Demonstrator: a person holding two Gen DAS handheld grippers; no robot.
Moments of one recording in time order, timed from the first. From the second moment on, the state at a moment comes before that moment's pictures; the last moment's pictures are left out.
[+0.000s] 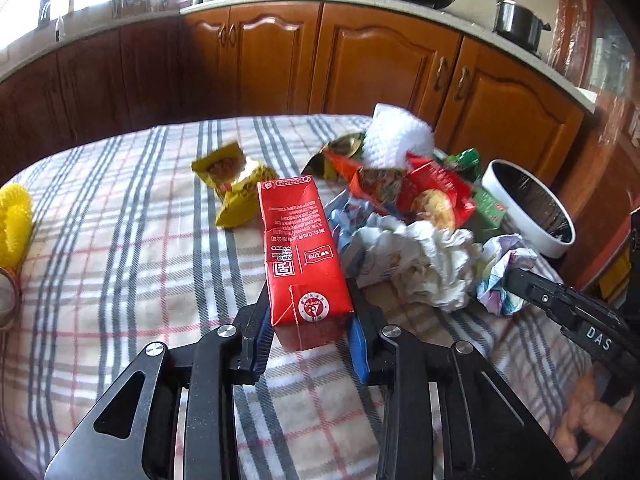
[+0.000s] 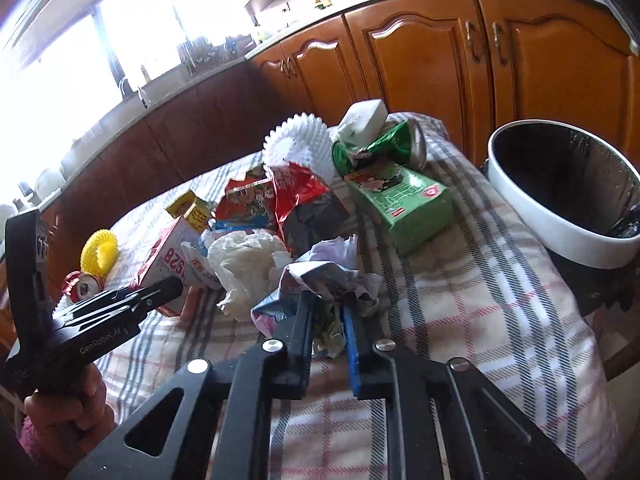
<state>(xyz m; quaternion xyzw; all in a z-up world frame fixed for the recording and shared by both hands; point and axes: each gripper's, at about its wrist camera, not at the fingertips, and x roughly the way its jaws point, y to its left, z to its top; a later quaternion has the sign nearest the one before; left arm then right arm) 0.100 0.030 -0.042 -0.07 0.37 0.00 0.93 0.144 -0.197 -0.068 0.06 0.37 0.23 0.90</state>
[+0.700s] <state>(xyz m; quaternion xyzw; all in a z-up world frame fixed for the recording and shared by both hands) 0.106 -0.092 0.018 -0.02 0.33 -0.17 0.93 0.136 -0.304 -0.027 0.11 0.32 0.15 0.93</state>
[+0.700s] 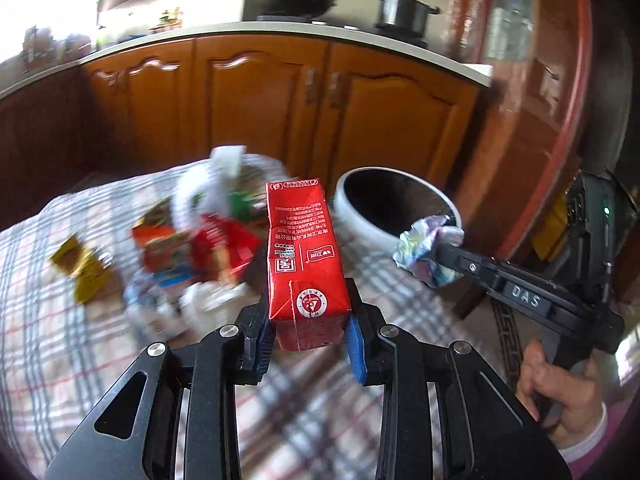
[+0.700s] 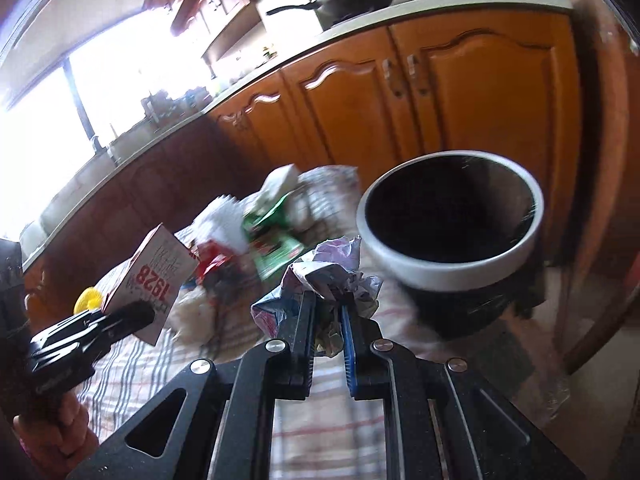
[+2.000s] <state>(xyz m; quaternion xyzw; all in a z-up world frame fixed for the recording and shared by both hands) 0.240 -0.211 -0.001 -0.03 0.39 -0.24 0.89 0.248 -0.415 -0.032 0.14 0.35 0.07 0.92</state>
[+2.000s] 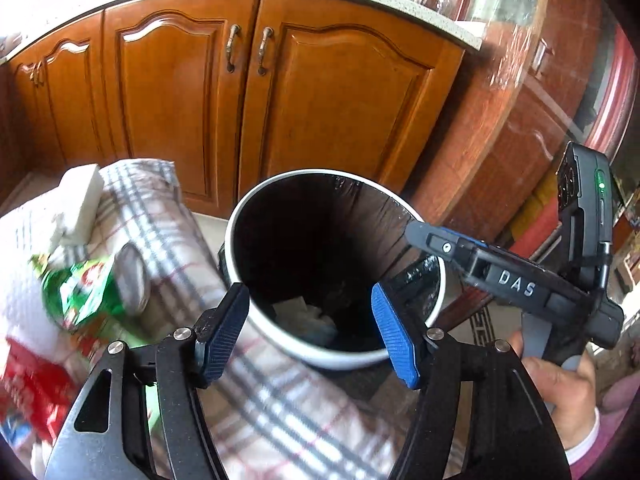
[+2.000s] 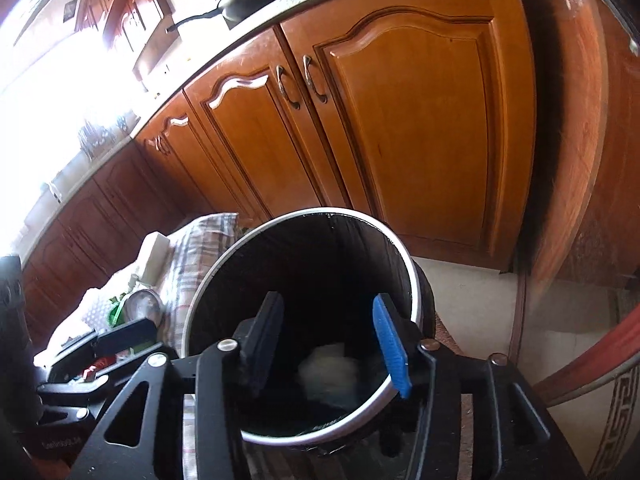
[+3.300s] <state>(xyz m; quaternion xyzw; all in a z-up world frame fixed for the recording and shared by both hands) 0.119 0.037 -0.037 -0.13 0.39 -0.08 0.91 0.140 -0.210 -0.049 0.12 0.38 0.25 0.88</state>
